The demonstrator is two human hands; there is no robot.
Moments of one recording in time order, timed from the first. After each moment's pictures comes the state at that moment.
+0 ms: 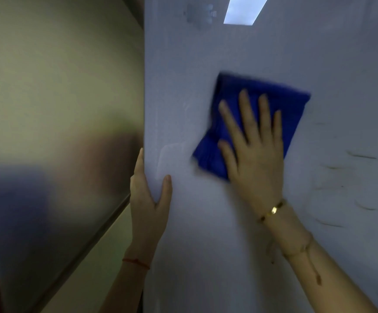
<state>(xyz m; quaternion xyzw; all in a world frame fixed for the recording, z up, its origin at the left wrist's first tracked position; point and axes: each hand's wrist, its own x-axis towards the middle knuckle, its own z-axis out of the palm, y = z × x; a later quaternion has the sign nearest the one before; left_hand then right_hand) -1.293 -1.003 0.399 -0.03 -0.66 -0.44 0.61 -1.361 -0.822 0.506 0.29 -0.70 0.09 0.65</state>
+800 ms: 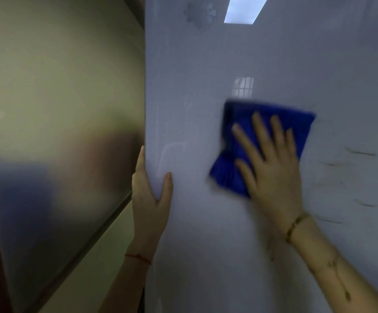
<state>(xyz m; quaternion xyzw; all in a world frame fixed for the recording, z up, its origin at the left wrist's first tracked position) -1.290 -1.000 0.399 -0.02 -0.66 -0.43 0.61 -1.368 -0.783 0.484 0.33 -0.70 0.06 0.63</state>
